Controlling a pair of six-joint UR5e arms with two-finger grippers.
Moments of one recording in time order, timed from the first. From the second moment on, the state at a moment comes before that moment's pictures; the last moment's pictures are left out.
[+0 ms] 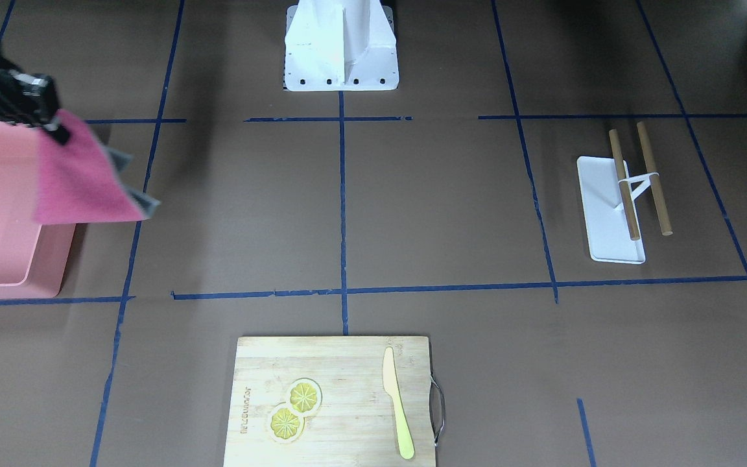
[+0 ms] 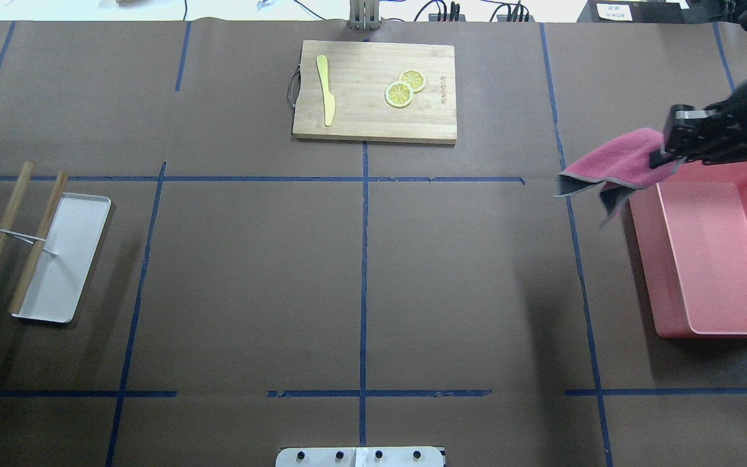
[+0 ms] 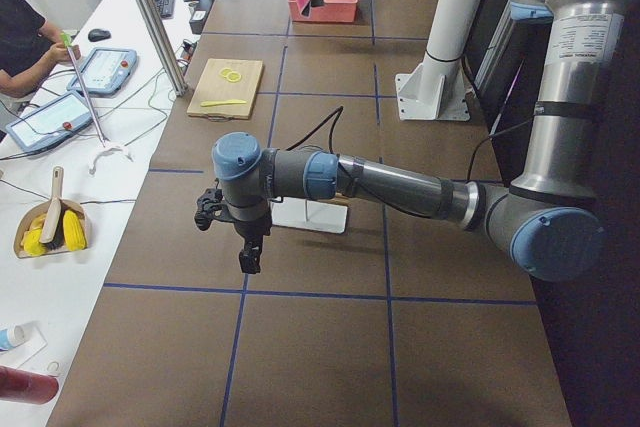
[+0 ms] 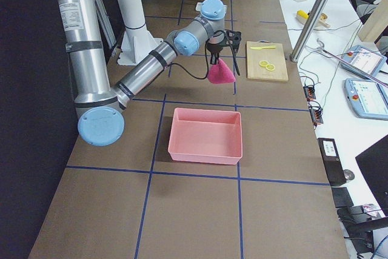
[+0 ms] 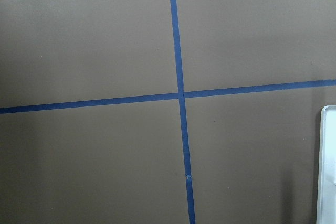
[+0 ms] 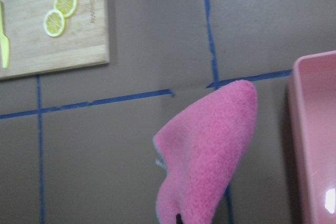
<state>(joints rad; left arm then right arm) -1.56 -1.66 -1.70 -1.40 -2.29 0.05 1.17 -1.49 2.17 -1.55 2.35 0.85</state>
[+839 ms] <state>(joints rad) -1.56 -1.66 -1.71 -1.40 -2.30 0.05 1.40 -1.68 2.05 -1.59 2.34 0.24</state>
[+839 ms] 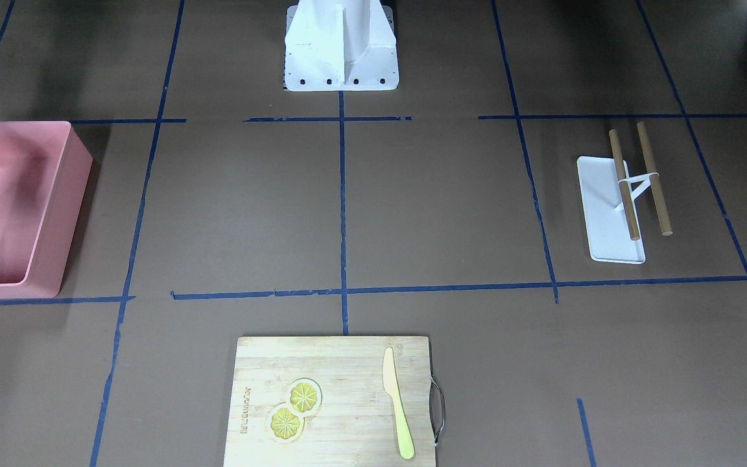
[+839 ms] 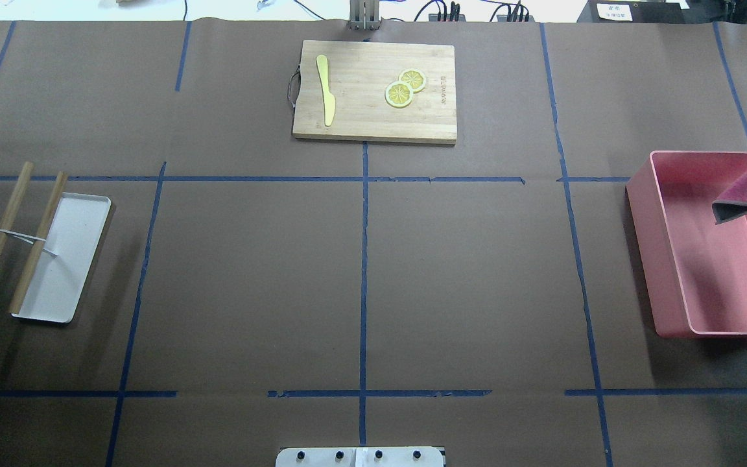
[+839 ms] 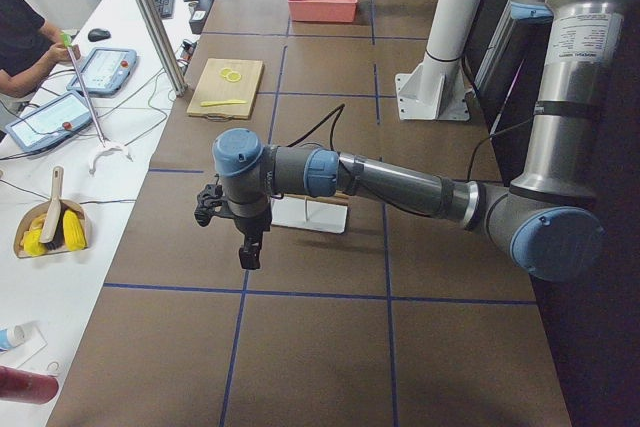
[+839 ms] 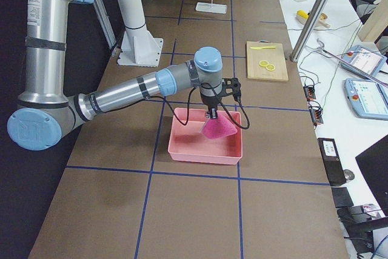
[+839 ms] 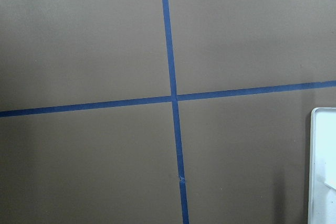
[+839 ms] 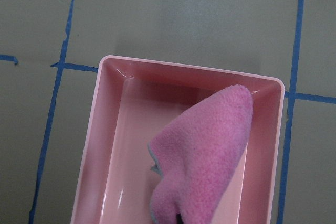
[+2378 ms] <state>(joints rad) -1.56 -1.65 -1.69 -1.39 -2.30 0.05 1.61 -1.64 1.75 -1.72 2.44 -0.17</state>
